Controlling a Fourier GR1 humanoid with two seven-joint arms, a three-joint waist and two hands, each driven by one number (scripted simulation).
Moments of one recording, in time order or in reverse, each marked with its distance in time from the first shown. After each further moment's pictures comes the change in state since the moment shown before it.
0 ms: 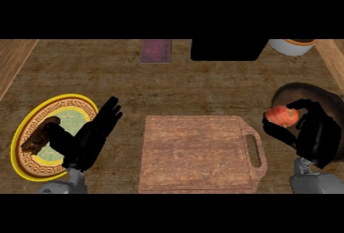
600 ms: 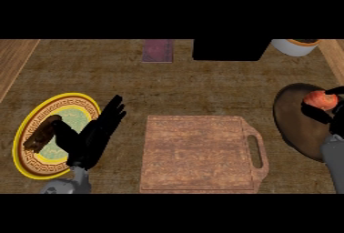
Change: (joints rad) left arm -0.017 -0.020 -0.012 -0.003 -0.030 0.009 0.022; right arm -0.269 -0.148 -0.292 0.618 -0.357 -0.249 -0.461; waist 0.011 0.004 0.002
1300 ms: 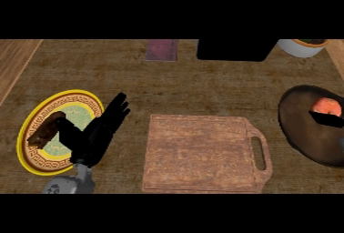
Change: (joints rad) left arm -0.023 -0.017 -0.004 -0.004 -0.005 -0.008 0.012; right arm -0.207 -0.137 -0.140 0.561 -0.130 0.165 -0.220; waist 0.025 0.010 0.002
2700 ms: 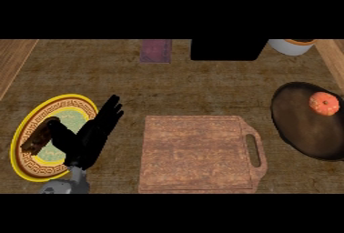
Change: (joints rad) left arm 0.028 0.000 0.043 0.004 -0.002 -0.017 -0.013; right arm 0.281 -0.164 -0.327 0.104 -0.490 0.865 -0.632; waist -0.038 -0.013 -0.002
